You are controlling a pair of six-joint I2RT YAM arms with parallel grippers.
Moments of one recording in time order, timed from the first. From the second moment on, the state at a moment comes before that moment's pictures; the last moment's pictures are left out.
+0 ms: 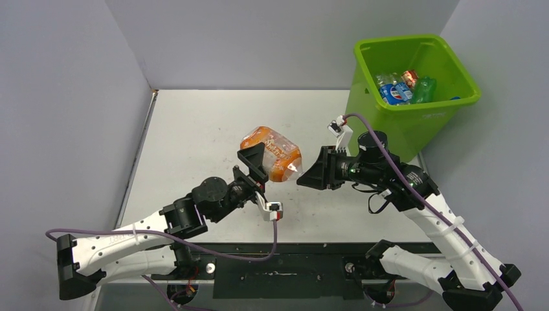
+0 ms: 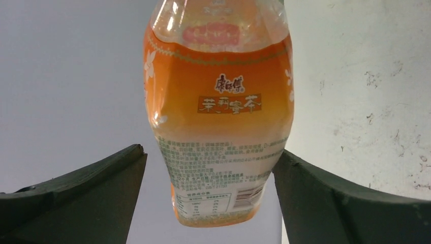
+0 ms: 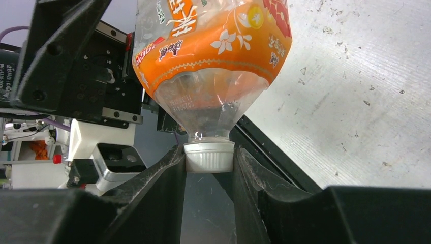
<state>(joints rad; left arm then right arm) -1.16 0.87 0.77 0.01 -0.32 1.41 0.66 0.95 1.20 -0.73 -0.49 0.62</state>
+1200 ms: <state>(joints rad) -1.17 0.93 0.81 0.01 -0.01 -0.02 0.66 0.75 1.29 -0.43 -0.16 0.51</state>
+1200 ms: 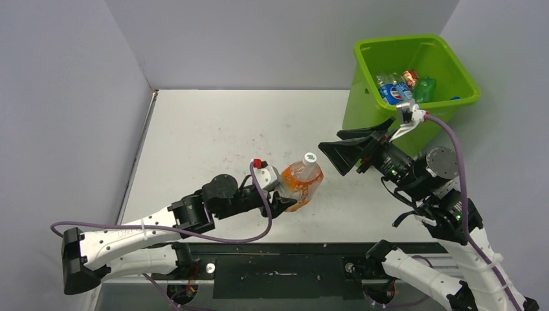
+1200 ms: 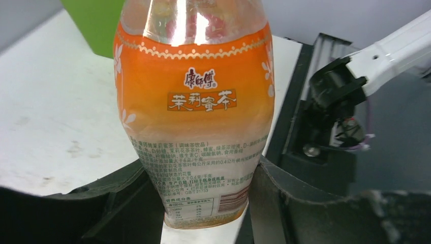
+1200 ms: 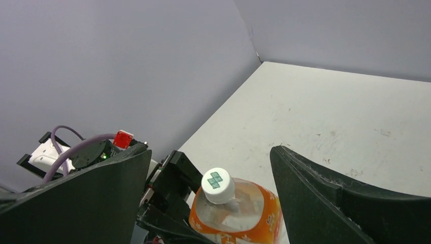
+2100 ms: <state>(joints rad) -1.15 1.01 0.90 0.01 0.05 -0.27 0.67 0.96 1.34 -0.57 -0.26 0.38</state>
